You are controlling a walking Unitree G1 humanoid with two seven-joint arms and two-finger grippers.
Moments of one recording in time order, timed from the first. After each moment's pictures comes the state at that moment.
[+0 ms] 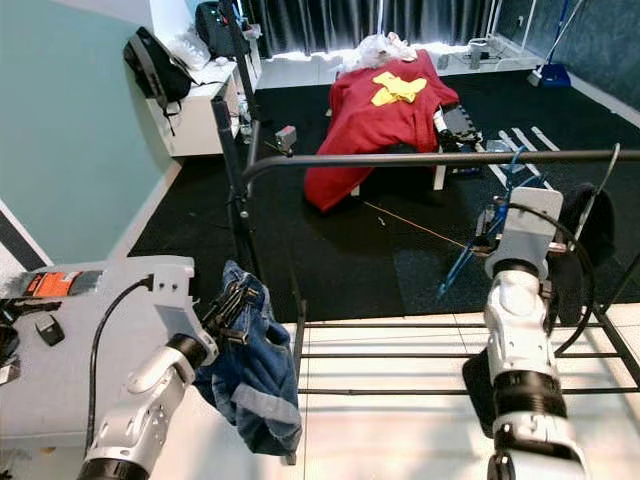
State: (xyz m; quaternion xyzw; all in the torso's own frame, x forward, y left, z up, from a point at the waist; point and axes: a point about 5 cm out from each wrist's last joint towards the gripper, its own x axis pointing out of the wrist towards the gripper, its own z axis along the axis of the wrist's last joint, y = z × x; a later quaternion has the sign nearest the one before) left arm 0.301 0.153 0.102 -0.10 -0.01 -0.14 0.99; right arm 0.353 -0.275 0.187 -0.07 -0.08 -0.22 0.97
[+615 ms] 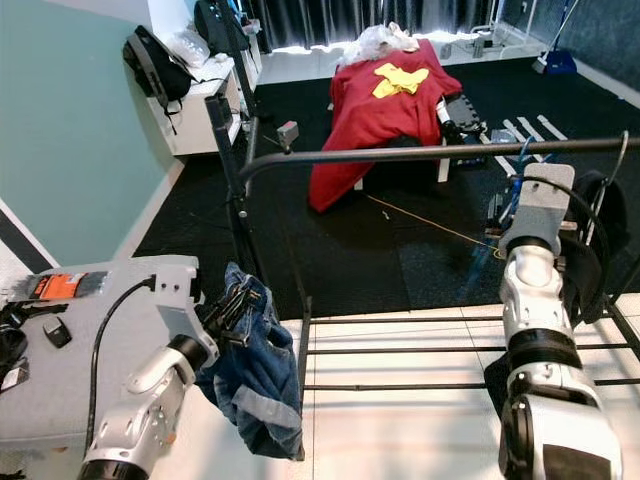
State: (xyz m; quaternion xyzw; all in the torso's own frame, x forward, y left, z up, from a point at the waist) left arm 0.299 0.152 0.100 -0.10 0.01 -0.14 0.99; right arm 0.373 -0.290 0.203 -0.08 -0.06 -0.20 0.97
